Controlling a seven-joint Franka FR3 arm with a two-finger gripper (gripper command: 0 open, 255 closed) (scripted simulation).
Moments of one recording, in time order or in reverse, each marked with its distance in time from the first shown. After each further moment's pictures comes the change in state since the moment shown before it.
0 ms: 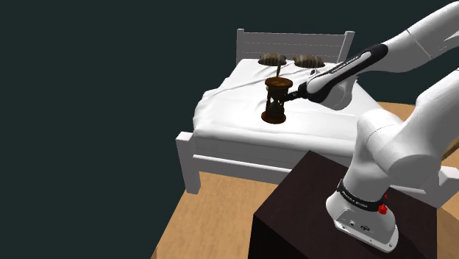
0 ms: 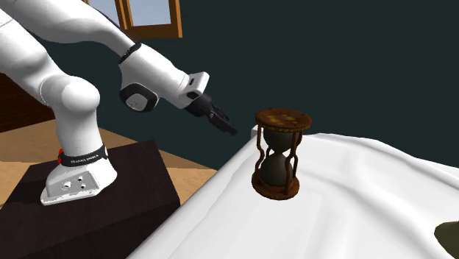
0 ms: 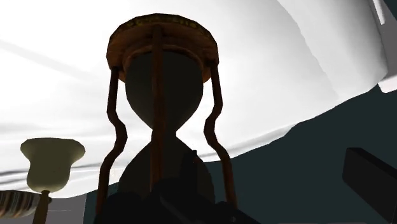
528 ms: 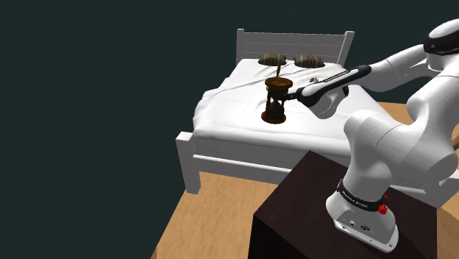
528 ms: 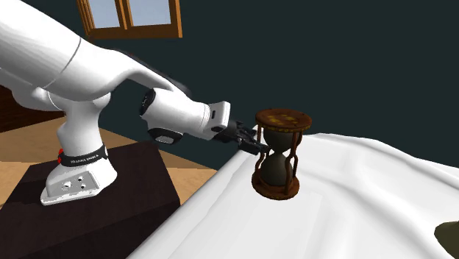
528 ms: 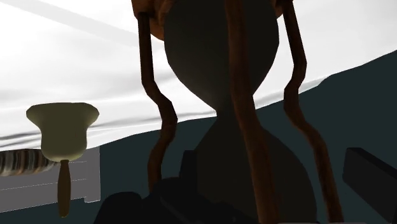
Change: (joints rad) arm 0.558 -0.336 -0.639 0.255 -0.132 0.268 -0.218
